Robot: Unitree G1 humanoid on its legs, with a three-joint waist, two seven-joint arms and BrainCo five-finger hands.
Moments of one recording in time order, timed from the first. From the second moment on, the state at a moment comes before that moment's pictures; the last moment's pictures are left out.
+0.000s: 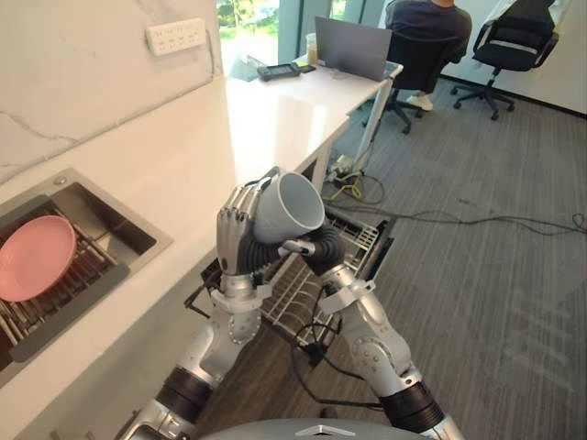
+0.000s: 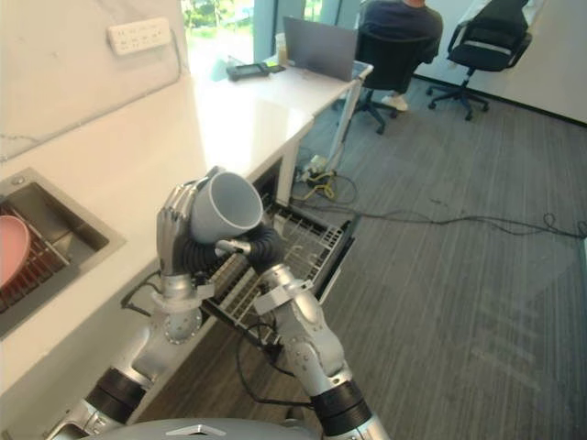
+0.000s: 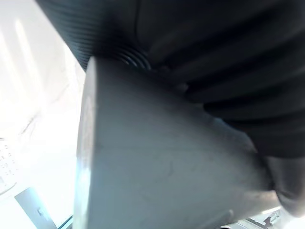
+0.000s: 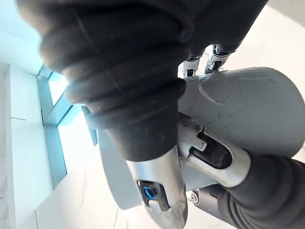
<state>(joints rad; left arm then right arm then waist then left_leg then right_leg) -0.14 0.10 -0.42 0.06 0.88 -0.26 0.90 -0.07 -0.10 0.35 -0.22 0.70 -0.06 0.20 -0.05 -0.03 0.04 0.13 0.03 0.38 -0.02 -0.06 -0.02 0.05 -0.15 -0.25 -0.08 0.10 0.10</state>
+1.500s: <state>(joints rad) -0.09 0.13 -0.49 0.18 0.77 -0.34 0.88 -0.07 -0.08 0.29 -0.22 0.76 -0.12 0.05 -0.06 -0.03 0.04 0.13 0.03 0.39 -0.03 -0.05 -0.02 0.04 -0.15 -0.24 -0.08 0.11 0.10</state>
